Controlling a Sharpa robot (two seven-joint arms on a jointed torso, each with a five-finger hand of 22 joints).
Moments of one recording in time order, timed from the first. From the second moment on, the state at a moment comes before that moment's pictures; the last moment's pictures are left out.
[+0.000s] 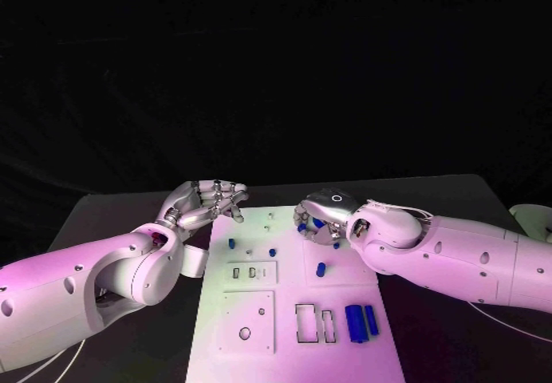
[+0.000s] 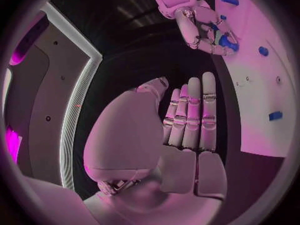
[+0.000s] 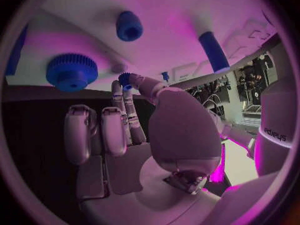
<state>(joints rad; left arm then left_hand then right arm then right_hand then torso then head) 1.23 -0.89 -0.06 1.65 -0.12 -0.40 0.45 1.50 -0.20 0.36 0.27 0.22 0.91 0.19 0.26 0.23 1.16 0.13 0.07 0.07 1.01 0.06 0.75 0.57 0.17 0.98 0.15 0.75 0.40 1.28 -0.71 -0.14 1.44 -1.76 -0.37 -0.09 1.27 -0.16 0.62 -0.04 0.17 1.03 0.13 0.34 0.39 1.20 0.08 0.10 0.23 1.47 0.00 1.40 1.21 0.07 1.43 0.10 1.43 1.31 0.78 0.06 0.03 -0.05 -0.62</state>
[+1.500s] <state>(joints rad) 1.23 -0.88 -0.06 1.64 -0.10 -0.40 0.45 1.50 -0.20 0.37 0.27 0.22 0.91 0.19 0.26 0.23 1.16 0.13 0.07 0.07 1.00 0.06 0.75 0.57 0.17 0.98 0.16 0.76 0.40 1.28 -0.53 -0.13 1.28 -1.74 -0.53 -0.11 1.27 -0.16 0.62 -0.04 0.16 1.02 0.13 0.34 0.42 1.20 0.08 0.10 0.24 1.47 0.00 1.41 1.22 0.07 1.43 0.10 1.44 1.31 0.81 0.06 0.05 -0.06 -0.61</state>
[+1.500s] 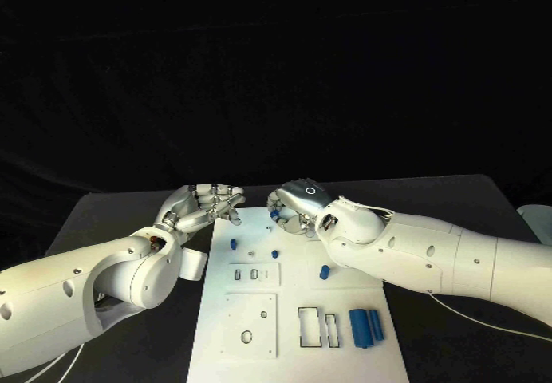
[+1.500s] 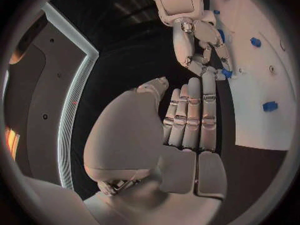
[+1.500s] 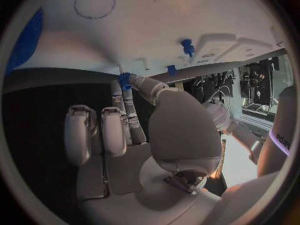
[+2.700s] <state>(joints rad) 1.23 -0.88 -0.06 1.64 -0.10 -0.40 0.45 1.50 -0.20 0.37 0.27 0.22 0.91 0.19 0.26 0.24 1.16 0.13 0.07 0.07 1.00 0.06 0.75 0.57 0.17 0.97 0.15 0.76 0.40 1.27 -0.49 -0.13 1.22 -1.74 -0.51 -0.12 1.22 -0.22 0.61 0.01 0.14 0.86 0.18 0.24 0.41 1.03 0.12 0.06 0.20 1.47 0.03 1.37 1.12 0.07 1.36 0.14 1.36 1.25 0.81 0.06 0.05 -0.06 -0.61</state>
